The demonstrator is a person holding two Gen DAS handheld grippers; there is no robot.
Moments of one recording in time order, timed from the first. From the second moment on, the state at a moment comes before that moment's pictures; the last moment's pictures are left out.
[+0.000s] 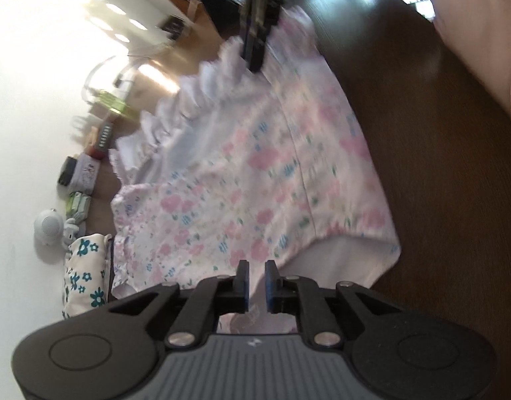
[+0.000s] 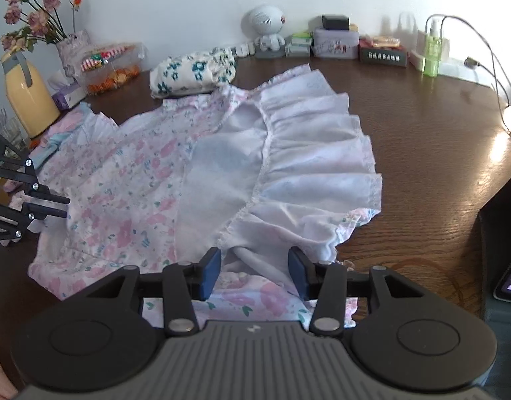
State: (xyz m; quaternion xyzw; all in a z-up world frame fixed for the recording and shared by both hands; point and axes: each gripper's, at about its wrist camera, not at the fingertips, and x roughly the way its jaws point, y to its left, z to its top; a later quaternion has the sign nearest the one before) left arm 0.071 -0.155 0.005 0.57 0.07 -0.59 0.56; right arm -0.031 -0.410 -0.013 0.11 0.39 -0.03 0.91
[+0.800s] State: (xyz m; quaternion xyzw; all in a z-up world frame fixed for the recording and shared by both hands) left arm 0.174 -0.093 -0.016 0.36 0.27 -0.39 0.81; right arm -0.039 -0.386 -0.022 0.05 0.42 -0.03 0.91
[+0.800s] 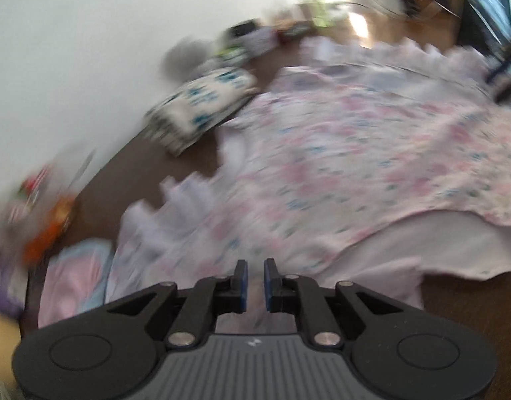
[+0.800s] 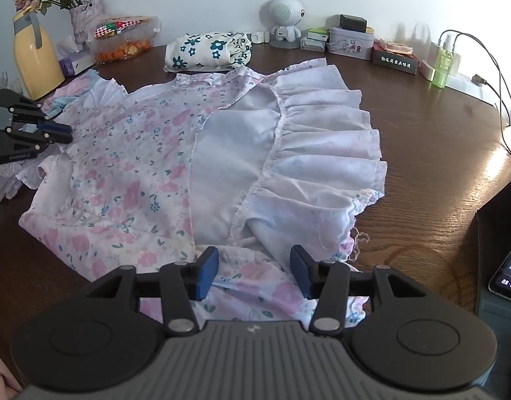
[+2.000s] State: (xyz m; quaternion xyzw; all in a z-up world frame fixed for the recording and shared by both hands) left arm 0.085 0.010 0.014 0.19 0.24 -0.28 0.91; right arm -0.080 -0.364 -0.002 0.05 0.37 -0.04 0.93
